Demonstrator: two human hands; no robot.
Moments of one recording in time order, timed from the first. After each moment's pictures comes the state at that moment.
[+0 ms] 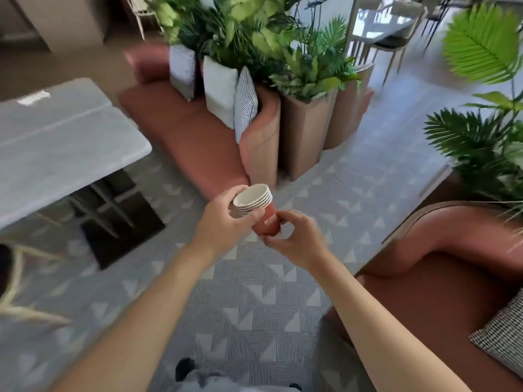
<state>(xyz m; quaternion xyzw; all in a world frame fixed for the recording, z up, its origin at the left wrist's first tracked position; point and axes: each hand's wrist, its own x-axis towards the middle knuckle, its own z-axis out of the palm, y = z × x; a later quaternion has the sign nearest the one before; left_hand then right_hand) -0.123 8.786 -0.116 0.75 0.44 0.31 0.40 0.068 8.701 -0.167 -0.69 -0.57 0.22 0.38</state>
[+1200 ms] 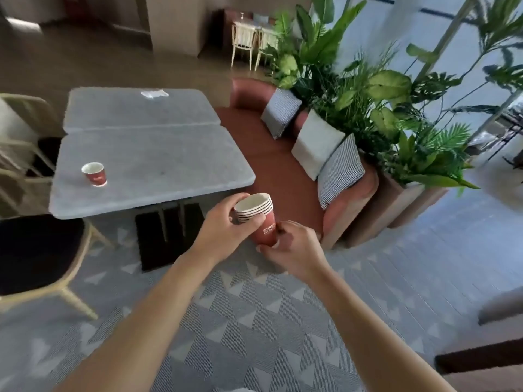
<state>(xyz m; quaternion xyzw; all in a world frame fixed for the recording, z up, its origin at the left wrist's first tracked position) -0.526 9.007 -0.105 0.64 0.49 0.43 0.40 -0.318 8.974 -0.111 -0.59 -0.71 0.19 0.33</state>
